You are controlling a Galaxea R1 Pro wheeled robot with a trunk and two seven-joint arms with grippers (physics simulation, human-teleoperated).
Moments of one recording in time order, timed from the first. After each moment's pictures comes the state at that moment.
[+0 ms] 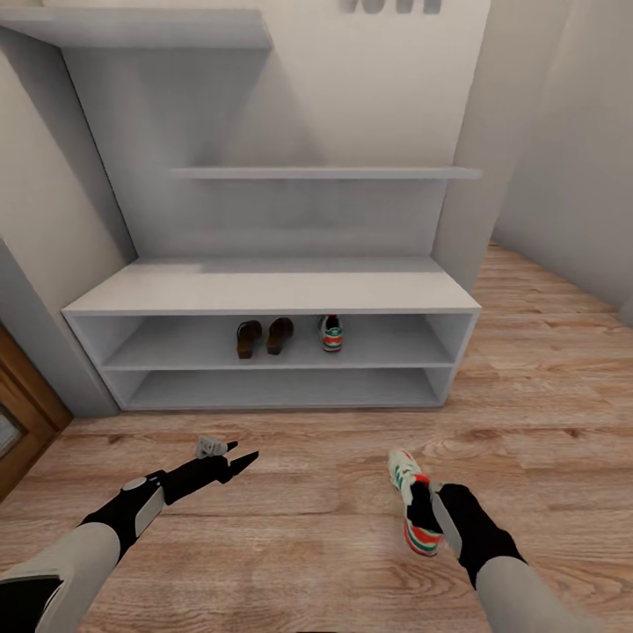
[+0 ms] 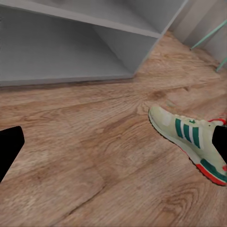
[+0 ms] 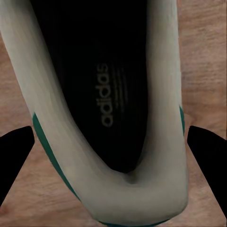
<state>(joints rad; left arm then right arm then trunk) -0.79 0.16 0.02 -0.24 0.19 -0.16 -0.97 -0.63 0.02 -0.17 -0.59 -0.02 0.68 -0.12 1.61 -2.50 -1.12</state>
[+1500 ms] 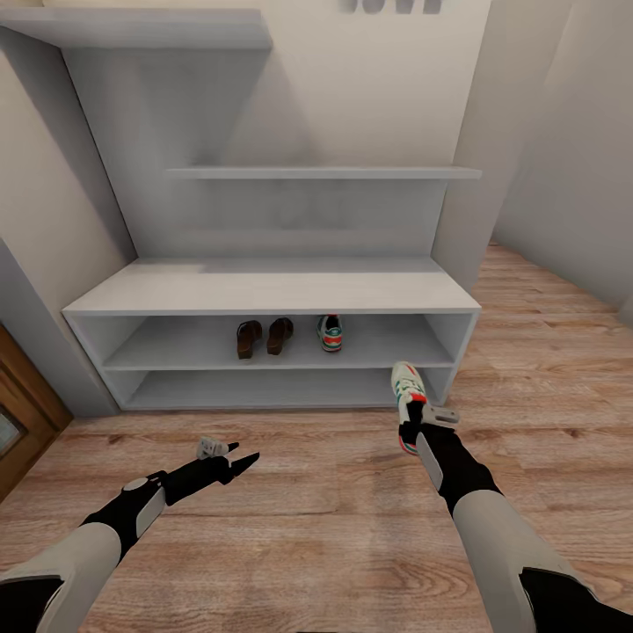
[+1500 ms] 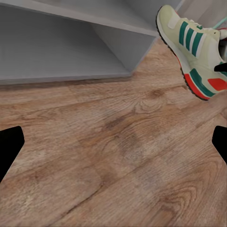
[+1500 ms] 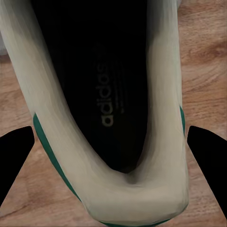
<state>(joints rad) -0.79 0.16 0.02 -0.24 0.19 -0.16 -0.98 -0.83 0.06 -0.17 -0.59 0.01 0.43 -0.23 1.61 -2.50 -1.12</state>
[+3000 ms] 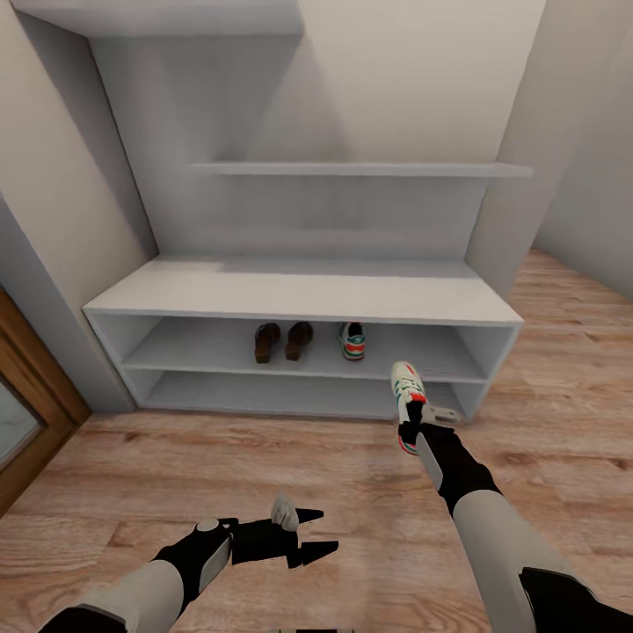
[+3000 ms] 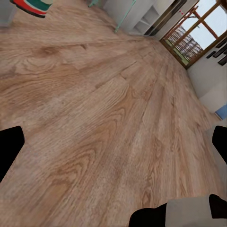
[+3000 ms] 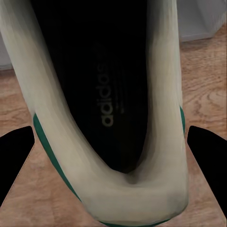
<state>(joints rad) -0.70 -0.07 -0.22 -0.17 0.18 -0.20 -1.21 -0.83 0.06 -0.17 -0.59 0.01 0.43 -0.23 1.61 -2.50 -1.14</state>
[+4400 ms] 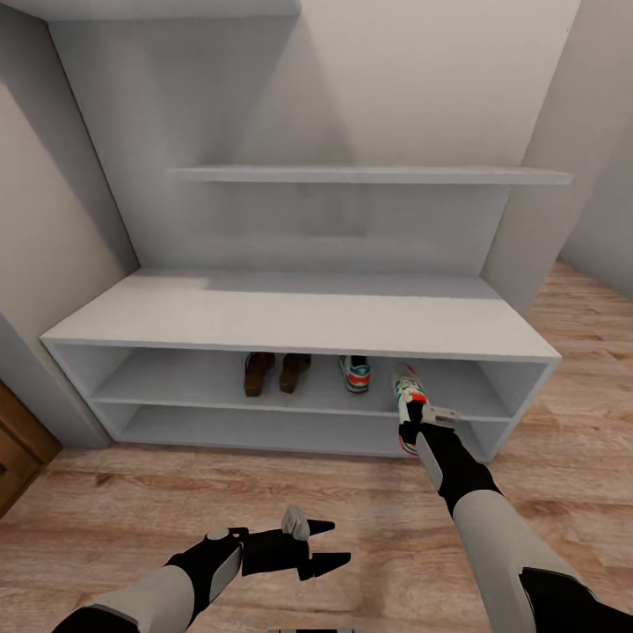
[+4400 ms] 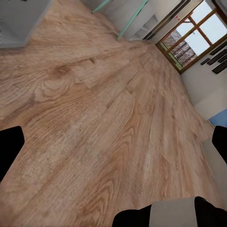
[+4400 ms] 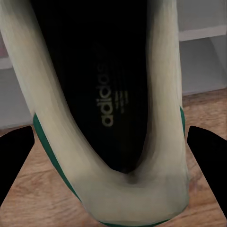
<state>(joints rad) -0.70 -0.11 -0.22 -0.12 0.18 -0.20 -1.21 -0.83 0.06 -0.17 -0.60 0.01 0.43 -0.23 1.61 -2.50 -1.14</state>
